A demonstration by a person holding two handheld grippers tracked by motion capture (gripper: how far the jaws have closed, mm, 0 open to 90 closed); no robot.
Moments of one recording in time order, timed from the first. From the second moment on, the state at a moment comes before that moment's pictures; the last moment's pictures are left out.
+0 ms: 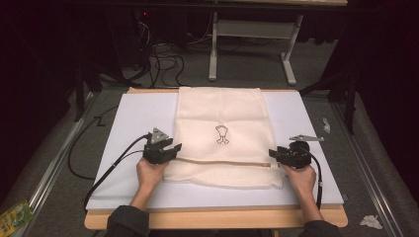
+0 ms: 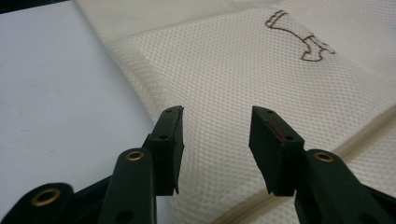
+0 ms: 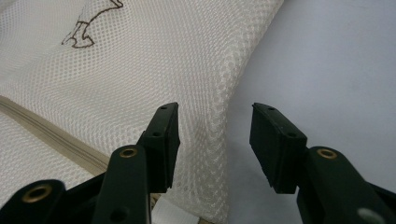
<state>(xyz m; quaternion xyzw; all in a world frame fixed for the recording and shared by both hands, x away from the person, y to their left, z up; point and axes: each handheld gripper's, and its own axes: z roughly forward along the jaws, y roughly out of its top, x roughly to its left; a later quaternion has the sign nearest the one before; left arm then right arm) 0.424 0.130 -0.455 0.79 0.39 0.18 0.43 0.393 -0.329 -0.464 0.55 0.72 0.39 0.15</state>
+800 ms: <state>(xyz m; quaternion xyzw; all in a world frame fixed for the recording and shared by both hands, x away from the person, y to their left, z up) 0.406 0.103 -0.482 0.80 0.38 0.16 0.44 0.383 -0.316 -0.472 0.57 0.73 0.37 0.10</state>
